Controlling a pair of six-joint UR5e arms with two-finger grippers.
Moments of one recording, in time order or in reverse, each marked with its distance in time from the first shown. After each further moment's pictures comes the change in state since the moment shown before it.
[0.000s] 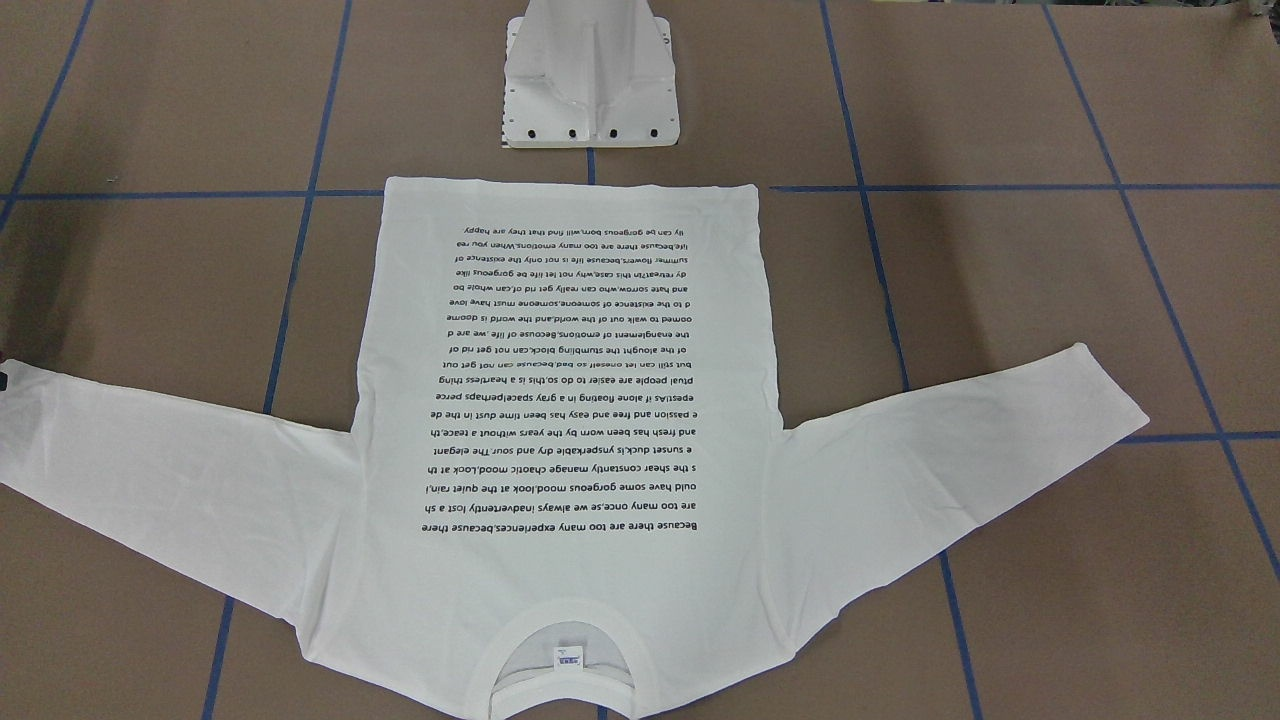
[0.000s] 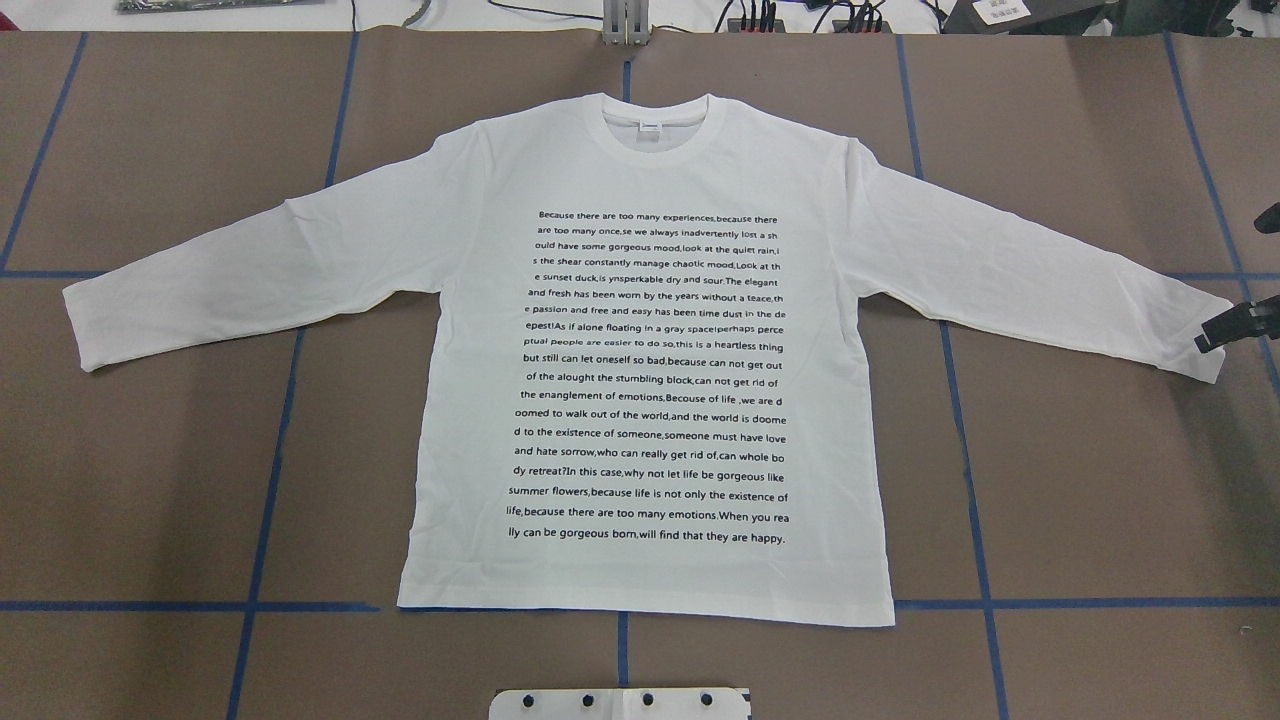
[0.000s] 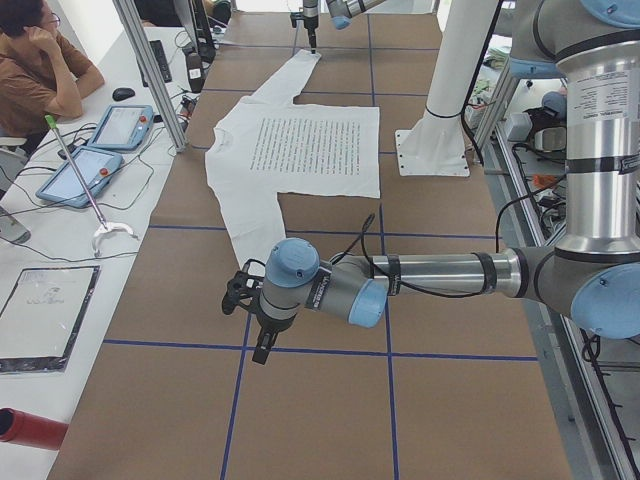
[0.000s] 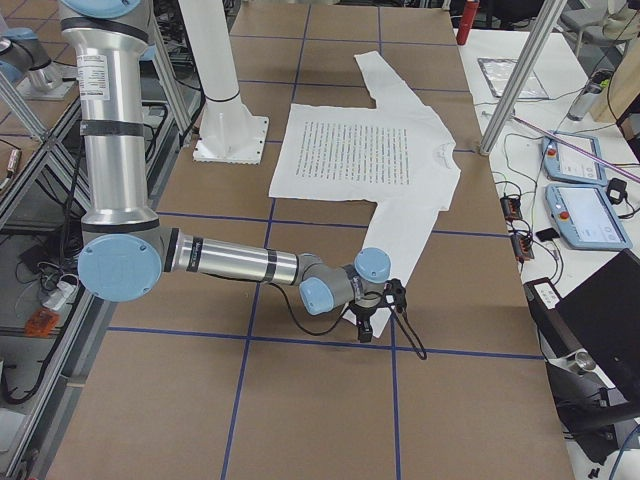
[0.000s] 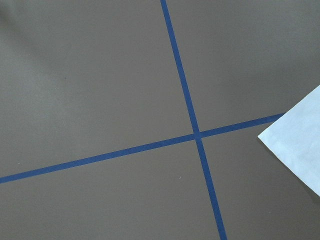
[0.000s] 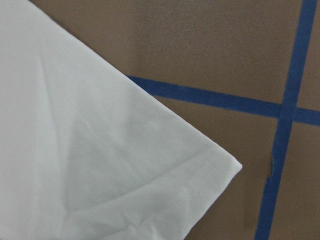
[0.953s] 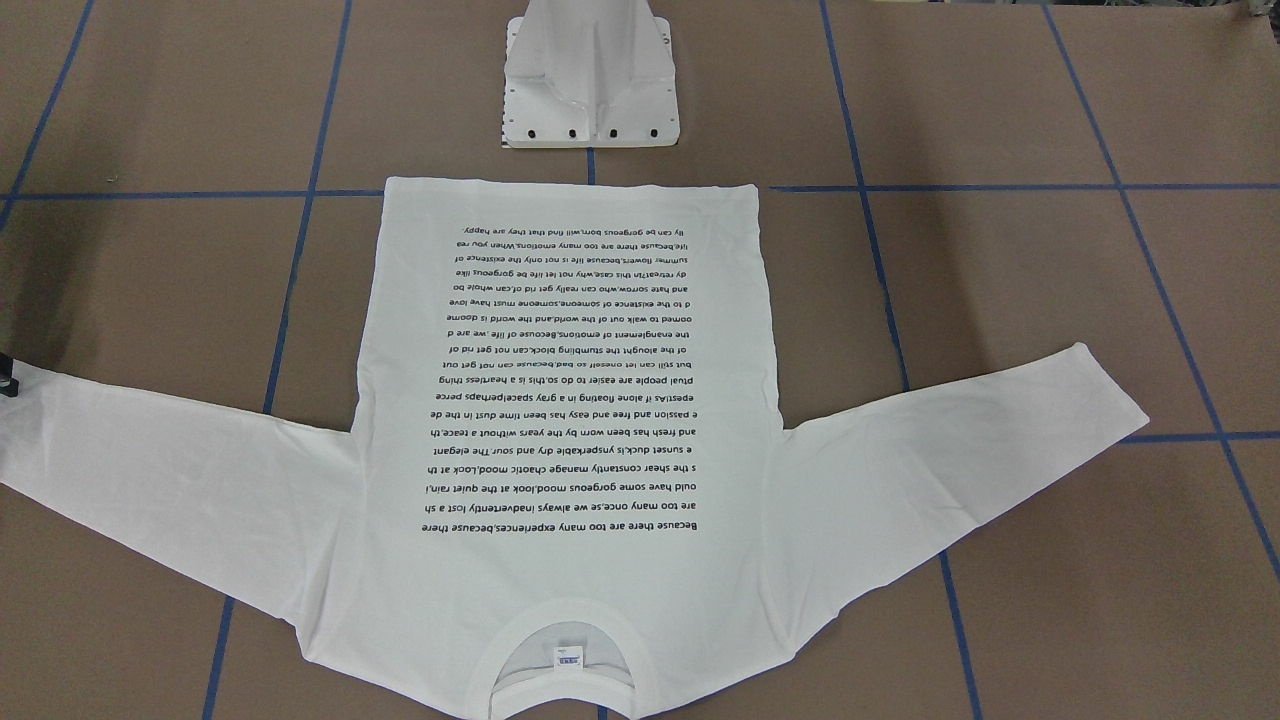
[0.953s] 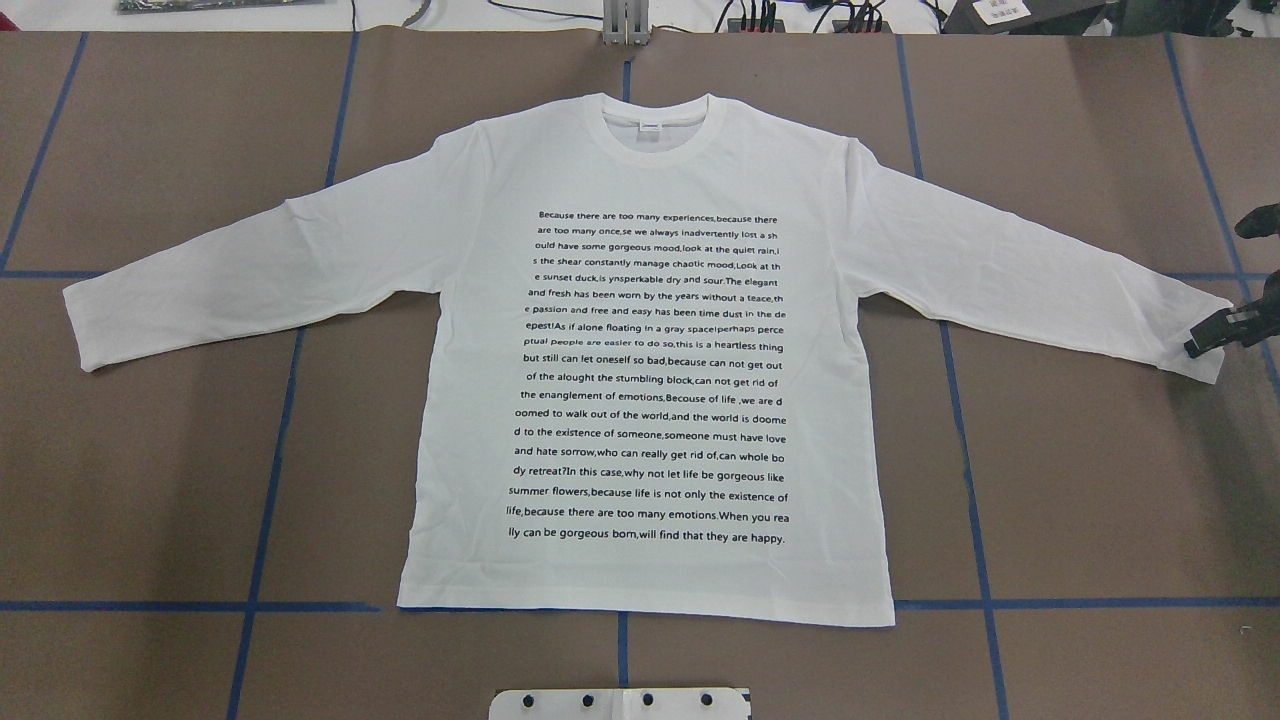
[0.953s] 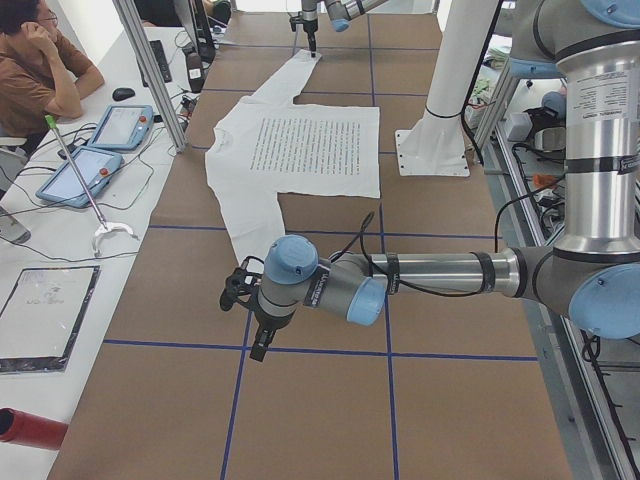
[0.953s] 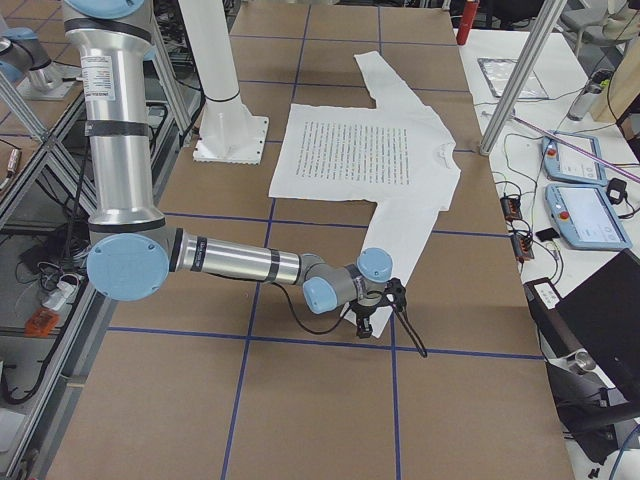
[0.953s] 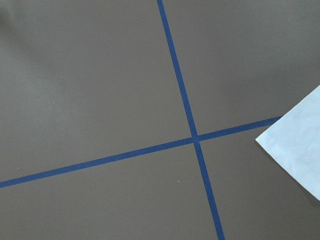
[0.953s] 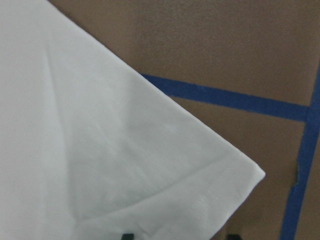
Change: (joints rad) left arm 0.000 -0.008 -0.005 -0.003 0.000 0.000; right arm -0.021 0.018 -0.021 0.000 0.006 0.003
